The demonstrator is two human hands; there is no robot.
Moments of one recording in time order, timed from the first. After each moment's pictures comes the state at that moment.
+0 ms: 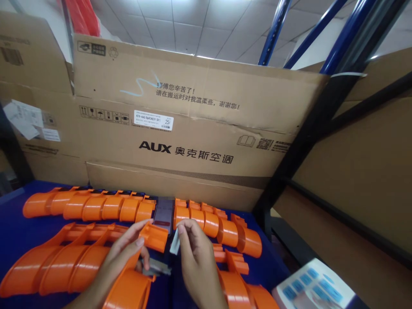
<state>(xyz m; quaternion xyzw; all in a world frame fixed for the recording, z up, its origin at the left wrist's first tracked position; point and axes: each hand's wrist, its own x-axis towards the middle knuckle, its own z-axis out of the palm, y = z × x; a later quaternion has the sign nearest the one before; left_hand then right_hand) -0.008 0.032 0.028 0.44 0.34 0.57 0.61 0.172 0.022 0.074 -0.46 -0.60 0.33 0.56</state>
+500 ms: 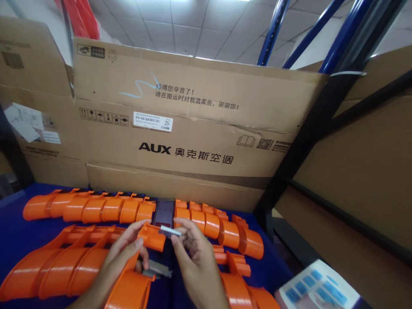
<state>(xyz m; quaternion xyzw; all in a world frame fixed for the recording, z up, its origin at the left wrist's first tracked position) -0.014 0.037 0.024 0.45 0.34 0.55 0.61 0.173 0.021 0.071 -0.43 -0.59 0.38 0.57</state>
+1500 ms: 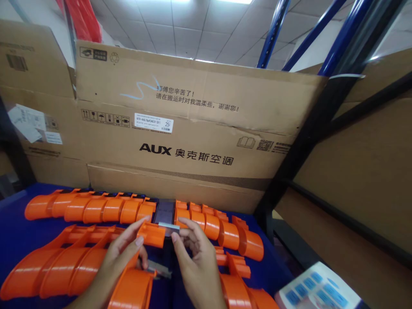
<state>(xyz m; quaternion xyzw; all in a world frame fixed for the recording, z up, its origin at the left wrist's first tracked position) -0.015 0.037 0.030 0.46 0.37 0.56 0.59 0.173 0.022 0.069 -0.46 -0.57 0.34 0.59</state>
